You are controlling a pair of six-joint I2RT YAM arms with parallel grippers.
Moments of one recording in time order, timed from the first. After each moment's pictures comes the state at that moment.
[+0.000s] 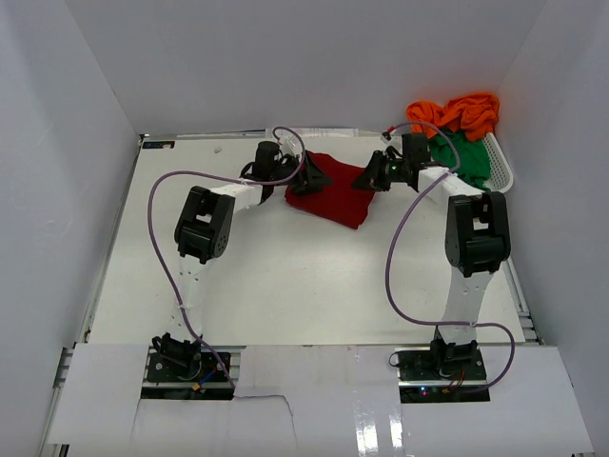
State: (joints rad) left arm -0.38 2.37 1.68 0.29 0.77 -0.80; right arm 0.17 2.00 1.46 -0.22 -0.70 0.42
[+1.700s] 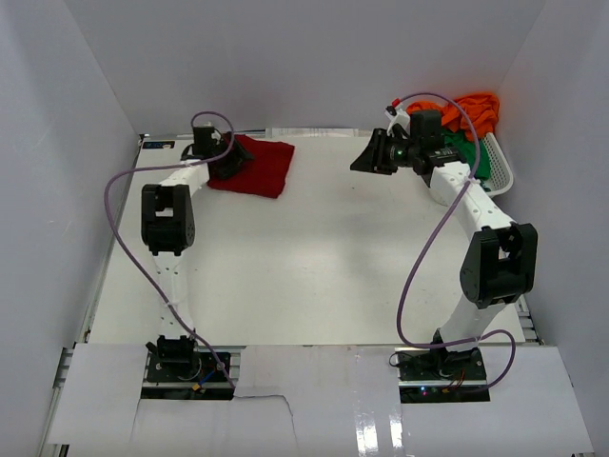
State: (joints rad) left arm -0.07 2.37 1.83 -0.11 0.30 -0.68; right arm 0.22 1.73 1.51 -0.37 -0.65 0.35
